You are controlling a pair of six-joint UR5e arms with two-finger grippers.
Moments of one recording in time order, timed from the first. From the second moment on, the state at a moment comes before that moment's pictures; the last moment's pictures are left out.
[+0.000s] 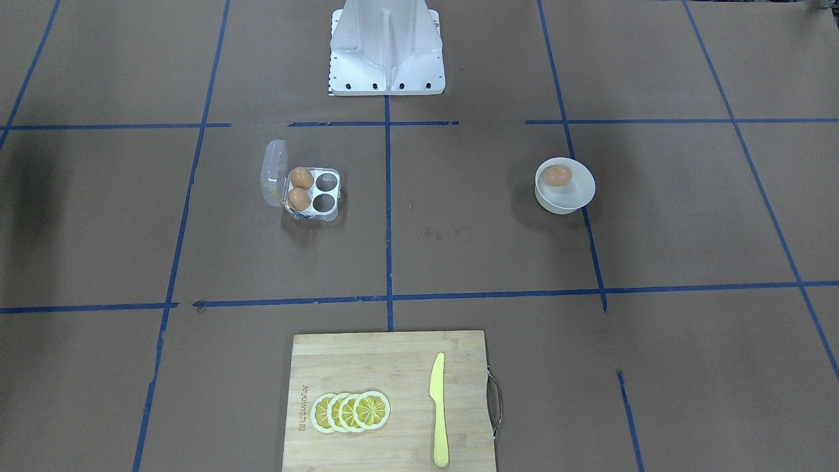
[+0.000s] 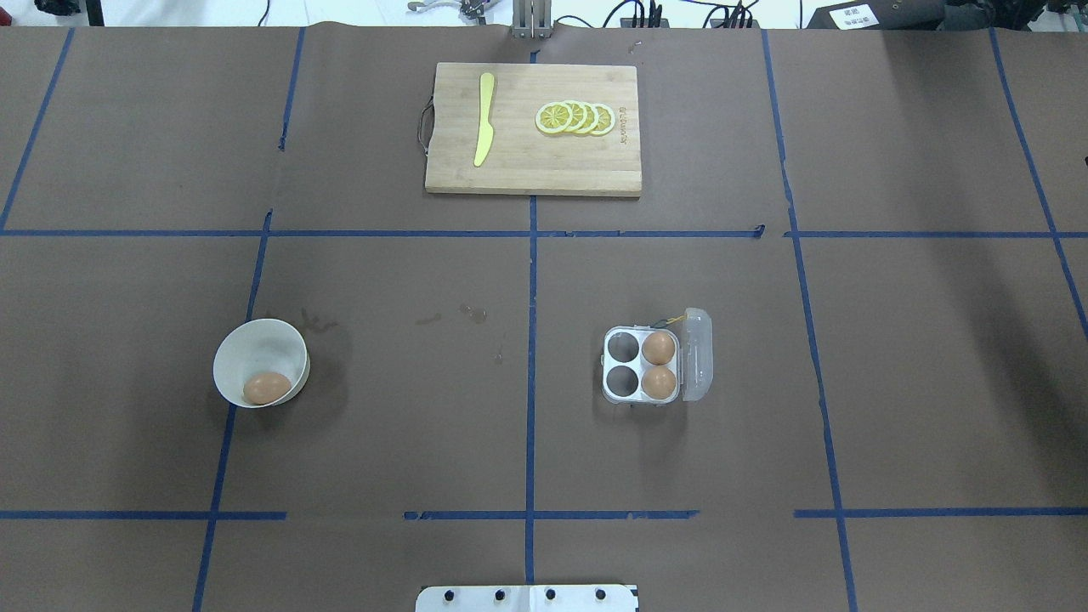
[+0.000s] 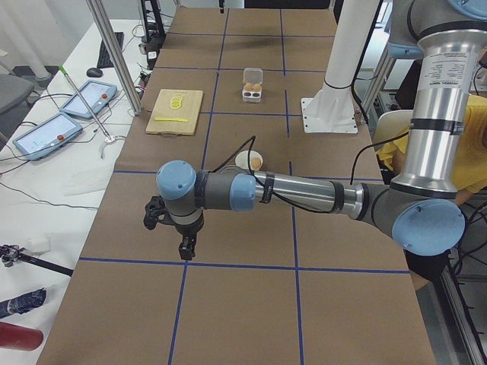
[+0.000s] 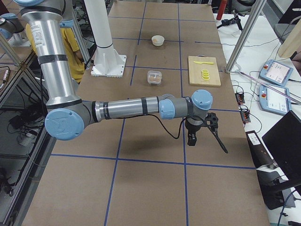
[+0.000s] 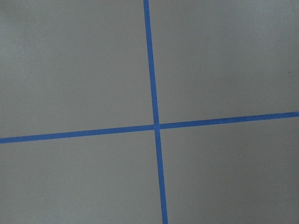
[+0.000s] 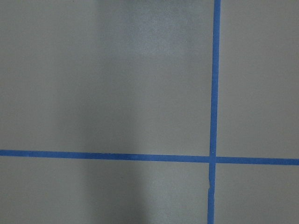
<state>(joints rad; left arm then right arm) -1.61 -1.69 -1.62 -1.48 -2.37 0.08 1.45 -1.38 1.53 -1.56 2.34 0.17</state>
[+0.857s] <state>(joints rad) -1.60 -1.68 -1.62 -1.54 -2.30 0.11 1.45 -1.38 1.53 -1.56 2.35 0.18</state>
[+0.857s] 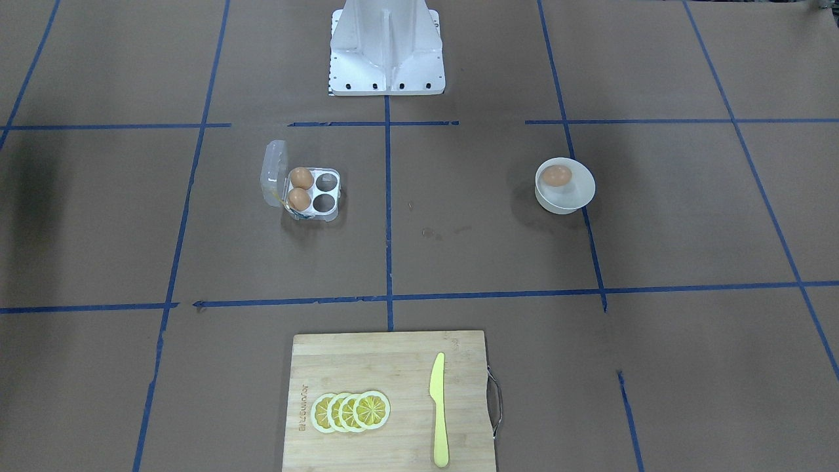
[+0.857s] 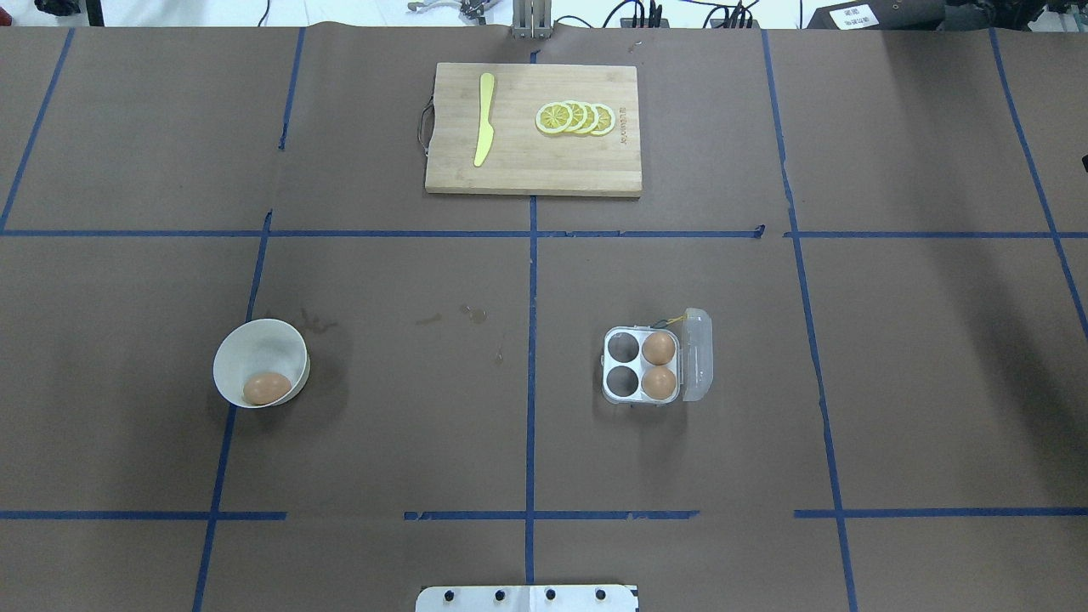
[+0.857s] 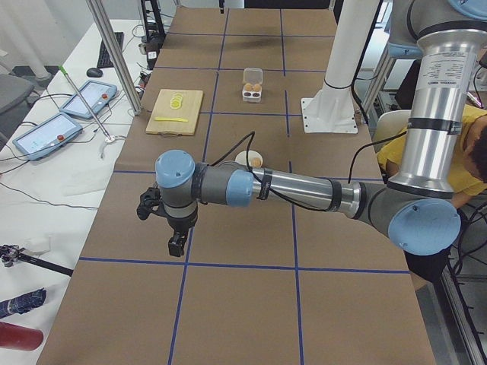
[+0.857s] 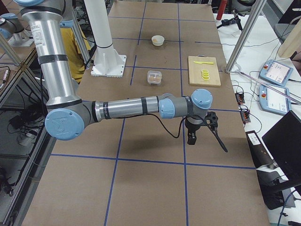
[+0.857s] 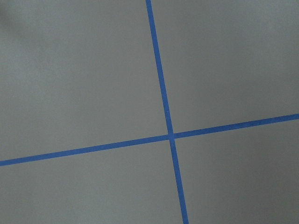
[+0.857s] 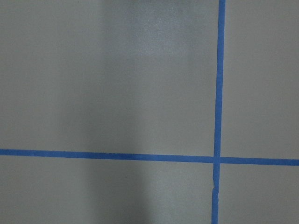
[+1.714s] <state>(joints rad) -1.60 -1.60 -1.62 -1.76 -2.33 0.10 1.43 -1.39 1.54 -1.49 2.35 0.18</state>
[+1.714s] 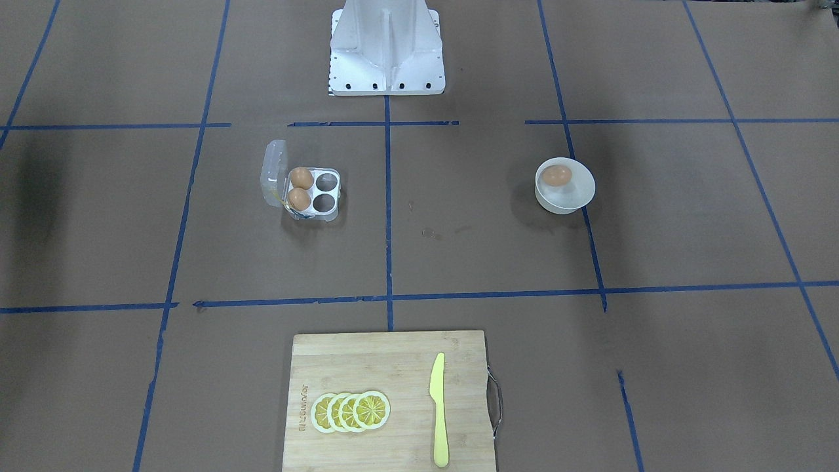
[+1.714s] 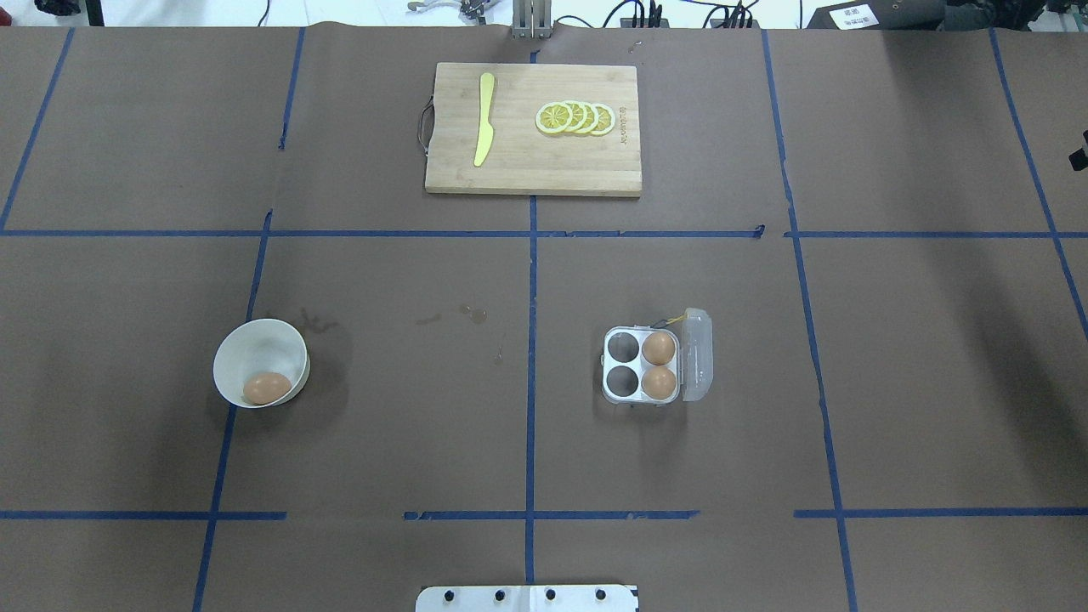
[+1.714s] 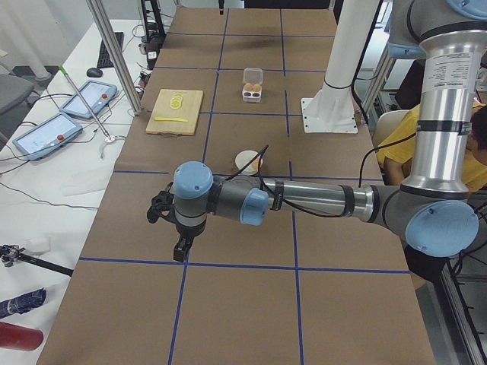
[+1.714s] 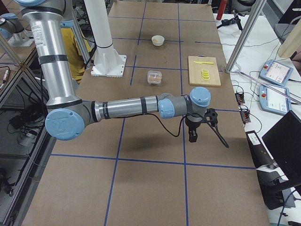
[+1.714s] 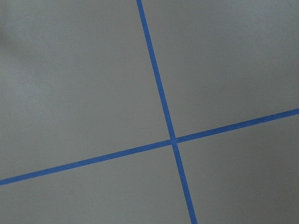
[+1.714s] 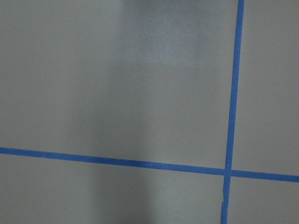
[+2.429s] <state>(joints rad) -1.50 -1.60 -1.68 -1.77 -2.37 0.01 1.42 -1.39 1.52 -1.46 2.35 0.18</state>
